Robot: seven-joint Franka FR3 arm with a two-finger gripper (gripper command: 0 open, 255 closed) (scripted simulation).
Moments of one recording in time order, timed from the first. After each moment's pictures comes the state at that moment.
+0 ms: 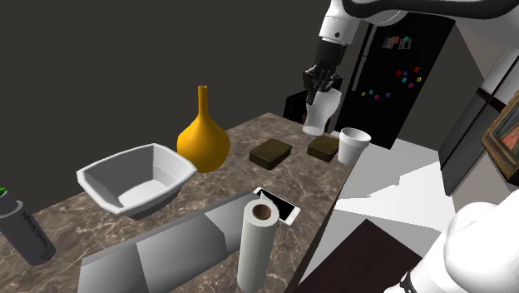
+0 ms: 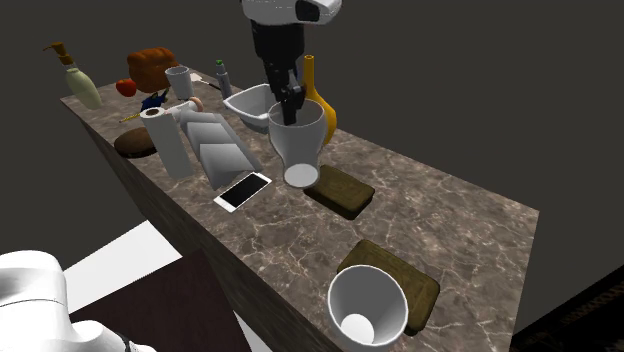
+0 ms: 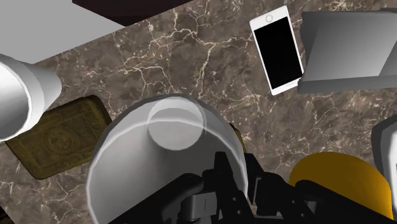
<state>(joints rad) 0.03 -0.27 0.01 -1.80 0.07 1.61 0.21</state>
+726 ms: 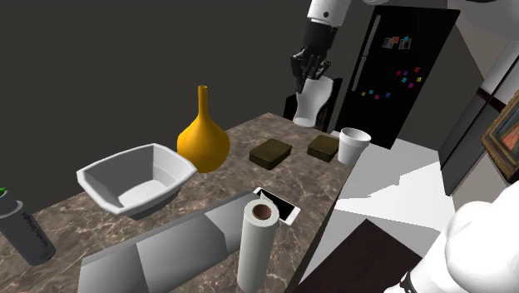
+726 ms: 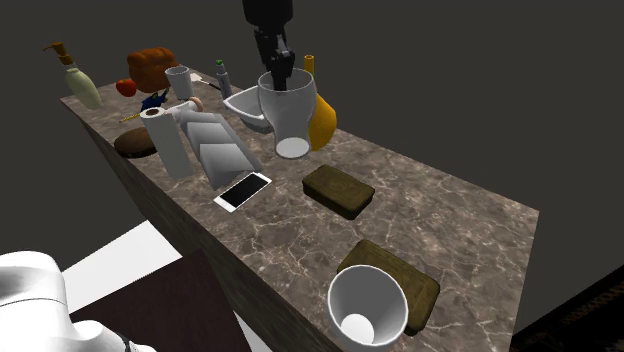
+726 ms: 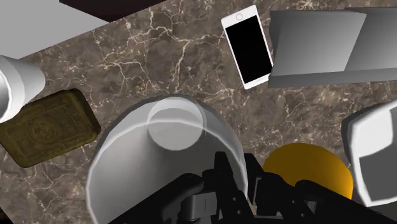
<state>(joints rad) 0.07 -0.19 0.06 -1.61 0.07 1.52 0.31</state>
